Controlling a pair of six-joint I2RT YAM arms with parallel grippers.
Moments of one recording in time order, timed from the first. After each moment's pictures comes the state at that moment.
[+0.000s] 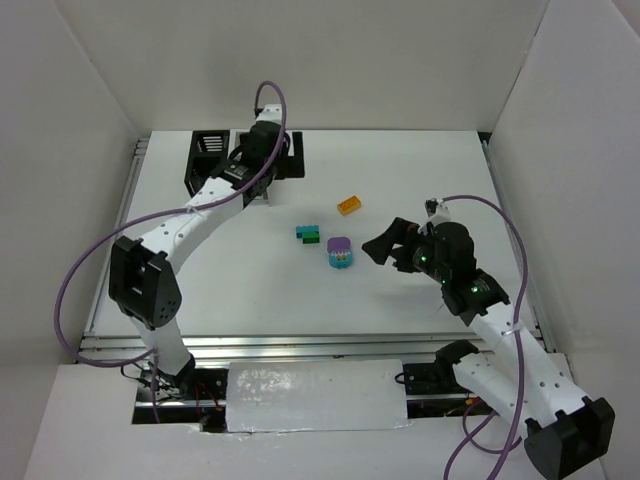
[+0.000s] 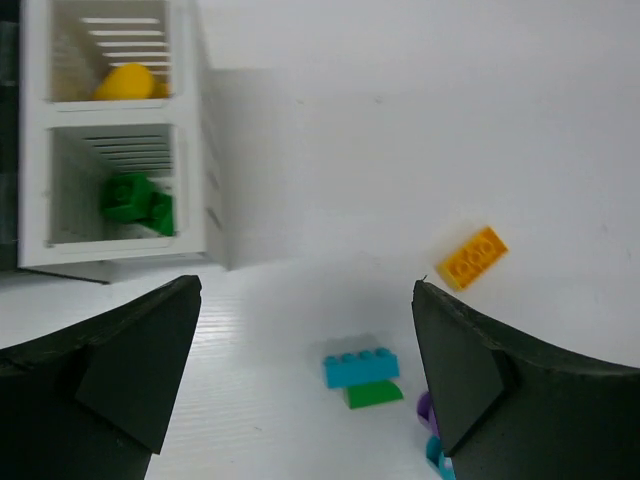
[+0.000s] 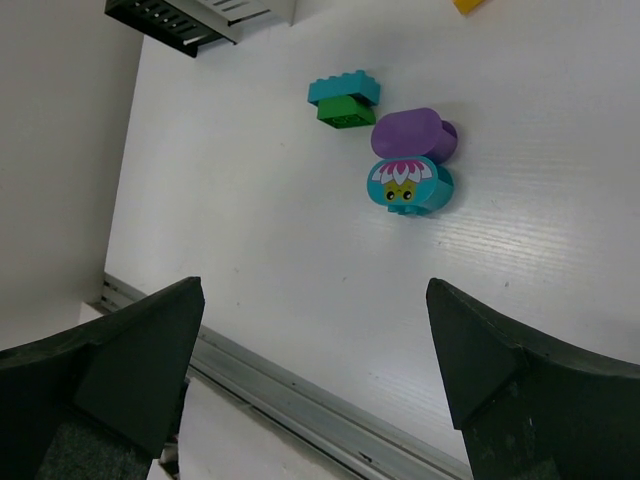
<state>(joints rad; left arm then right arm) -0.48 1.76 1.63 -0.38 -0.36 -0.34 0.37 0.76 0.64 -0.28 -0.20 0.67</state>
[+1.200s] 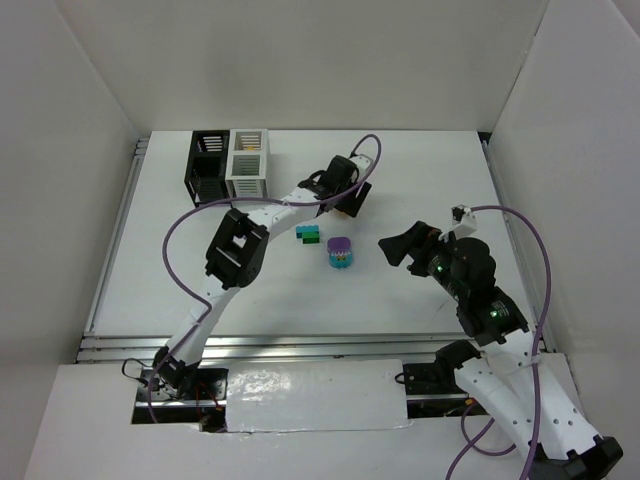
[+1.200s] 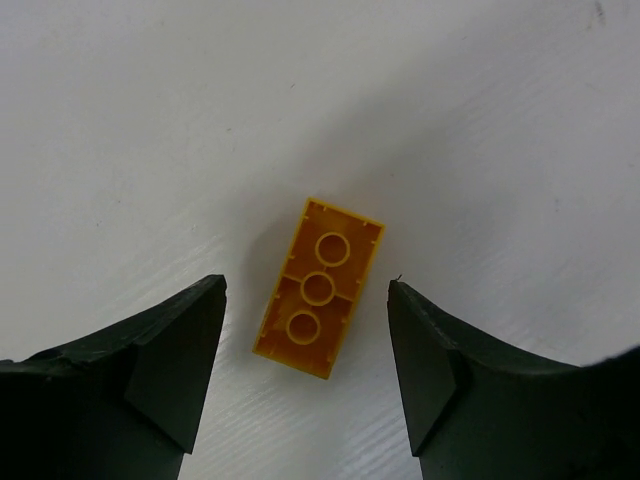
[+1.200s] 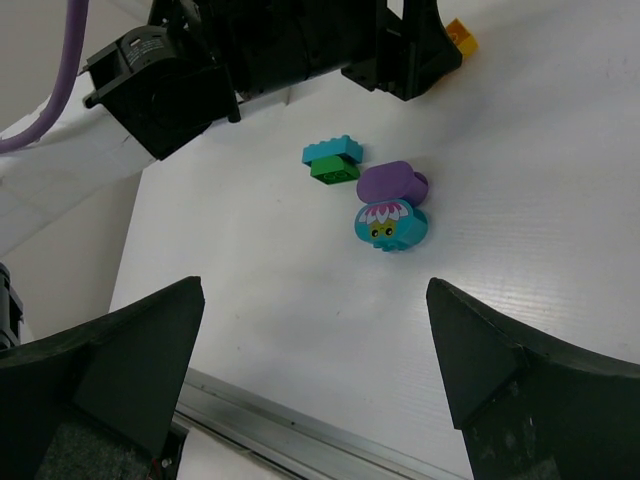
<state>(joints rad) -0.66 2.47 2.09 -0.29 -0.05 -0.04 0.37 0.57 0.65 -0.36 -0.04 0.70</state>
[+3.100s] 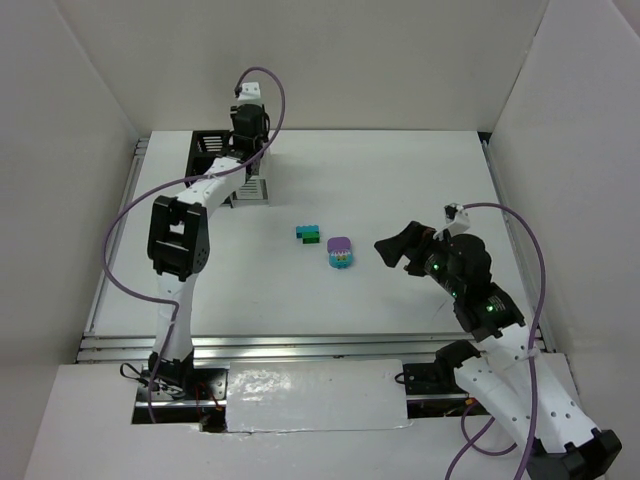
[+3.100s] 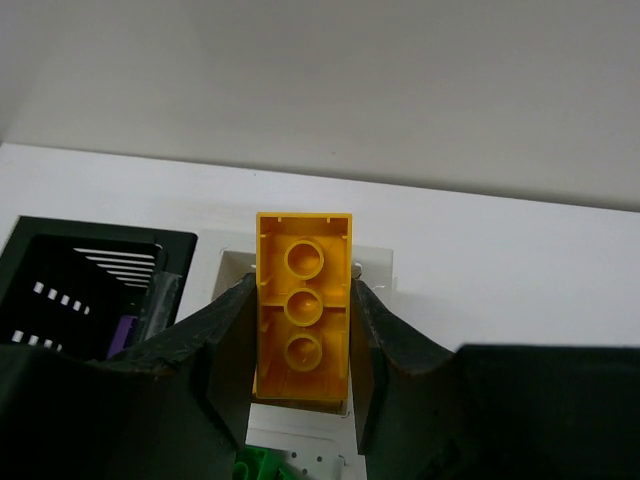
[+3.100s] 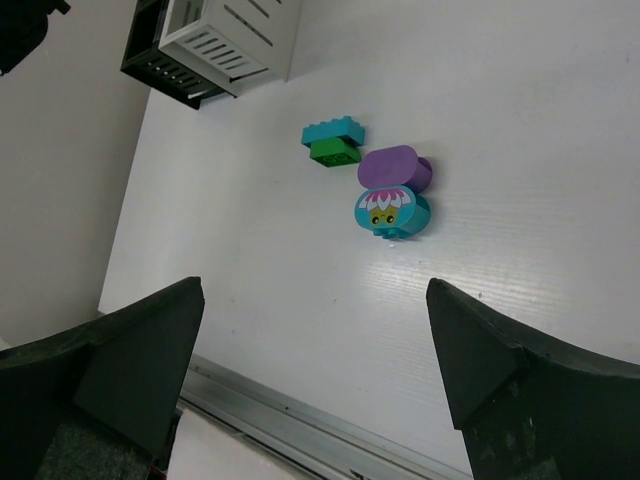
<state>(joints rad) -0.28 2.21 1.90 0.09 -0.45 -0.10 0.37 0.60 0.65 -0.35 -0.09 0.67</state>
